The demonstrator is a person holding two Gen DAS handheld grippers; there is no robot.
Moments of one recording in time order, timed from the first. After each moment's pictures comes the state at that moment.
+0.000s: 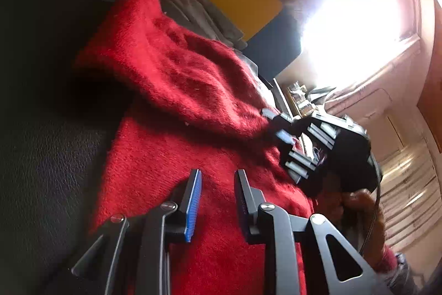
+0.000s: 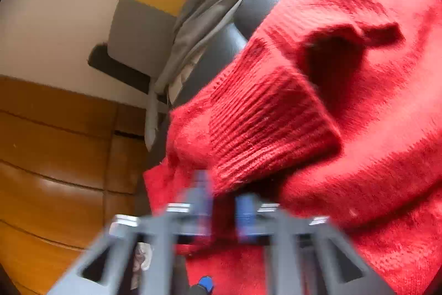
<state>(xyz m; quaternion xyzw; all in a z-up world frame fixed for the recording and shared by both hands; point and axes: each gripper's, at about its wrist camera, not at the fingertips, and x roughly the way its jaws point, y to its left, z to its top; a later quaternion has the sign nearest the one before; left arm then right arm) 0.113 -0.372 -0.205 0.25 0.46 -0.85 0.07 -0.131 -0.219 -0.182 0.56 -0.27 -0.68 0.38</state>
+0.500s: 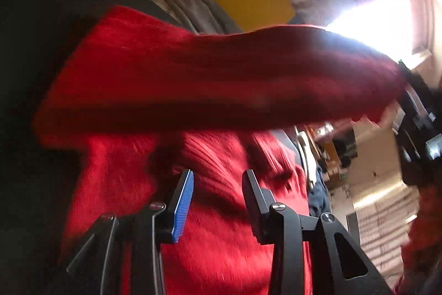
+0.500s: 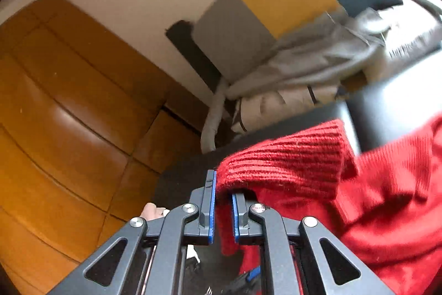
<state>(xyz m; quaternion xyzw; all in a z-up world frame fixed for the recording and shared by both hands) 0.064 -0.410 -0.194 0.25 0.49 -0.83 0.11 -0.119 -0.265 -0.011 0.43 -0.15 -0.71 0.54</state>
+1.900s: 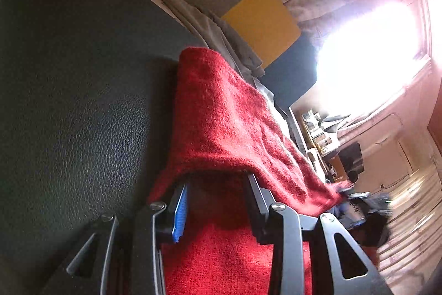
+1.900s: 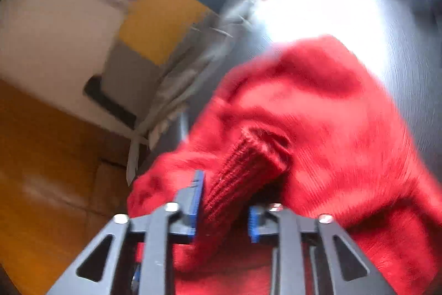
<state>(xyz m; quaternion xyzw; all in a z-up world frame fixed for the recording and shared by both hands) 0.122 -0.399 -0.207 0.21 0.48 -0.84 0.14 -0.216 -0.075 -0.148 0.44 -0.24 -0.78 0.38</state>
